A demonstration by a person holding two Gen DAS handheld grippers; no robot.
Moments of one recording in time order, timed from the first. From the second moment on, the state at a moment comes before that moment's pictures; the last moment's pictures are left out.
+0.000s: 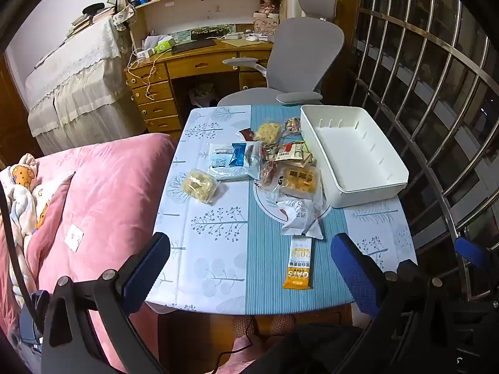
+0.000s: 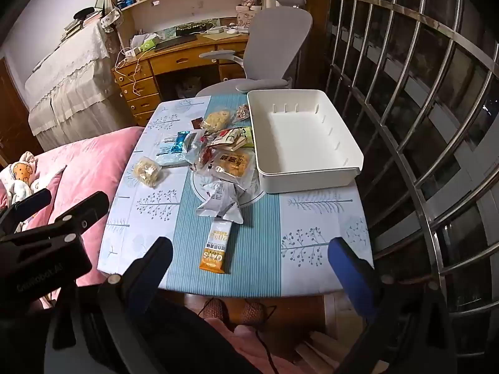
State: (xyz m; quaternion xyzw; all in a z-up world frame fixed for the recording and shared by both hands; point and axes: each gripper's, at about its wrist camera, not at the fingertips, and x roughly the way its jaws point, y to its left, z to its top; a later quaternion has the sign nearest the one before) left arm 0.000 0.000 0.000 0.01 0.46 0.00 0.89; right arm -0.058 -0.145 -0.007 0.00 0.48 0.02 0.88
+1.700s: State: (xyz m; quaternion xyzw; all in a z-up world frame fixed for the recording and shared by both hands) left arm 0.011 -0.029 -0.008 -0.01 0.47 0.04 0.88; right arm -0.019 -0.183 -0.030 -0.01 0.52 0.06 0.85
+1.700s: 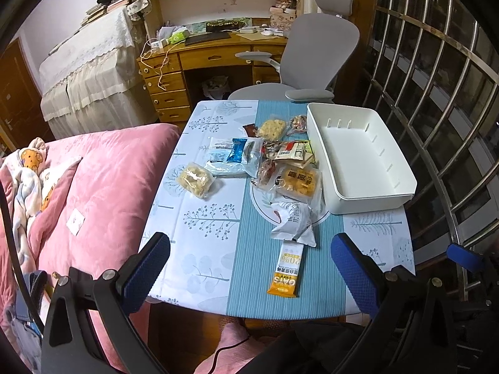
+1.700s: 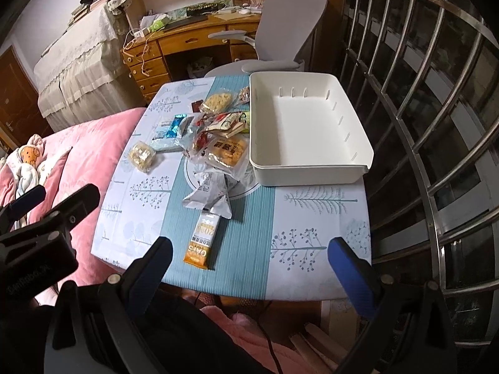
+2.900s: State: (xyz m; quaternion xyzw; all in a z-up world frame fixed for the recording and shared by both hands) left arm 0.088 0.095 -0.026 -0.02 0.48 -0.01 0.87; right arm 0.025 -0.085 -0.035 0.03 0.53 0.03 0.84
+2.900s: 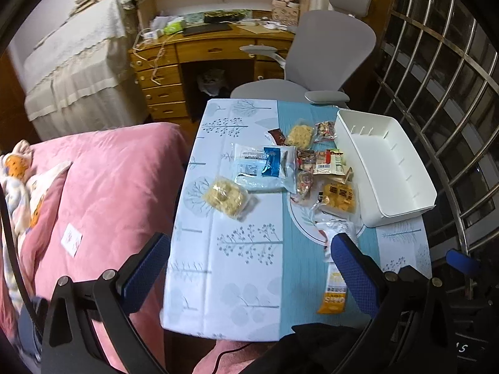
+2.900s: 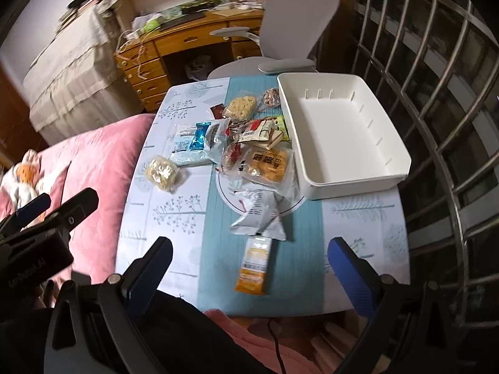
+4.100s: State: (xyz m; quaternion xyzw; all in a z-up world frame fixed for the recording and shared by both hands) left arm 0.265 0.133 -0.214 0.14 0.63 -0.16 0.75; right arm 0.014 -0.084 -0.203 0.17 0.52 -0.13 0.83
